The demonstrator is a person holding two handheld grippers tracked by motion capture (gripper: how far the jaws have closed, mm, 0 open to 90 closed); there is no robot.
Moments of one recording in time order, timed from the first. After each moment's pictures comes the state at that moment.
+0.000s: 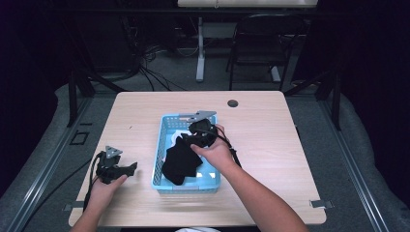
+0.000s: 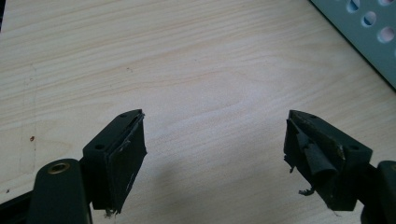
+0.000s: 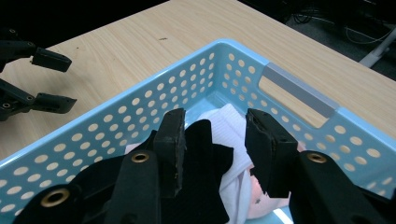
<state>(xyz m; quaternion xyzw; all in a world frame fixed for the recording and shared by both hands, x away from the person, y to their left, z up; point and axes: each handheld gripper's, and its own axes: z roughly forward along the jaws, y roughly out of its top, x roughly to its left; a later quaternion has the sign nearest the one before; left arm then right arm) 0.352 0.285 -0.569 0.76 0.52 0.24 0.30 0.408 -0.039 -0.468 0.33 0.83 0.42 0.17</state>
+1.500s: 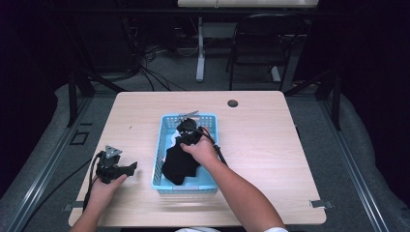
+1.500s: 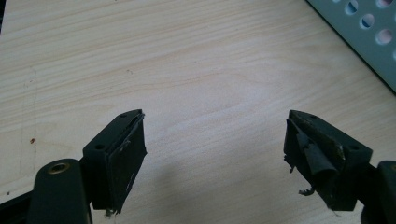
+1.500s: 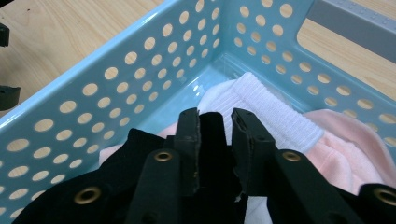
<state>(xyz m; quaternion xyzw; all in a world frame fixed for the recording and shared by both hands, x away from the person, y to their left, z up) 0.352 0.285 -0.568 0.76 0.52 0.24 0.30 0.451 0.003 -0.520 0.38 0.85 0.34 0.11</state>
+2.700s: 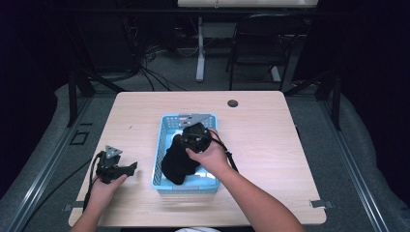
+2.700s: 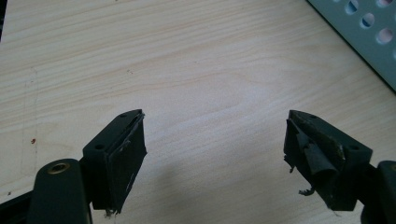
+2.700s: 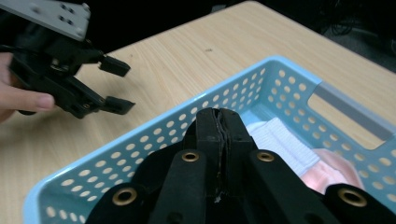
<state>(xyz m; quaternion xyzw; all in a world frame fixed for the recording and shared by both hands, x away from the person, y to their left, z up) 0.352 0.284 -0.568 0.76 0.52 0.24 0.30 0.384 -0.026 -0.453 0.28 0.84 0.44 0.13</state>
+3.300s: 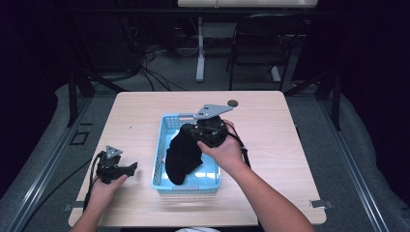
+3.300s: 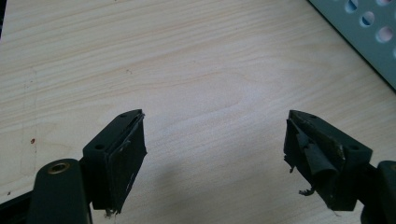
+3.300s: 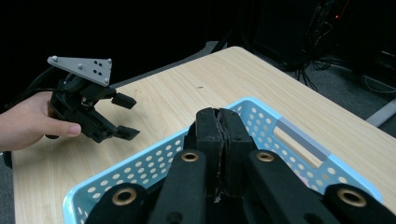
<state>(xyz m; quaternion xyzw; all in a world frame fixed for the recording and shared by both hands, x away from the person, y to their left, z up) 0.351 0.283 -0.568 0.76 0.52 0.24 0.30 0.363 -0.063 -0.398 0.27 0.81 0.49 0.17</state>
